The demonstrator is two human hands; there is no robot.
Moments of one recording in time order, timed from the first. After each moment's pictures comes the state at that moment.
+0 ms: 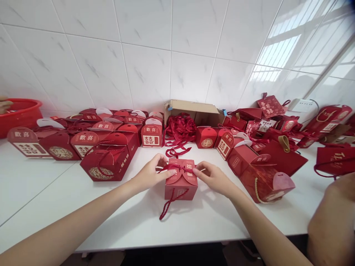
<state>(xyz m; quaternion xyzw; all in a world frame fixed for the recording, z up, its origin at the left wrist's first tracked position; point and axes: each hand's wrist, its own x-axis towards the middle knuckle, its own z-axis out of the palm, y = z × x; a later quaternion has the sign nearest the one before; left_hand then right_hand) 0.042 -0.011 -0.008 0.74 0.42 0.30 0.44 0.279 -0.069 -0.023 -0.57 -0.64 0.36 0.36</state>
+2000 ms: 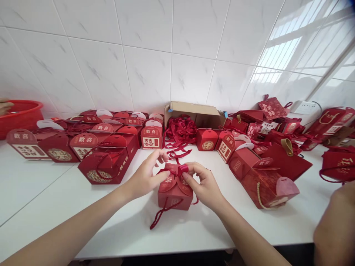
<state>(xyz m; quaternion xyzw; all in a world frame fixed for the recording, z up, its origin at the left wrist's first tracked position) 0.041 -0.021 0.015 0.82 0.37 0.33 0.29 0.231 -0.073 -0.016 -0.44 -0.66 0.31 0.52</state>
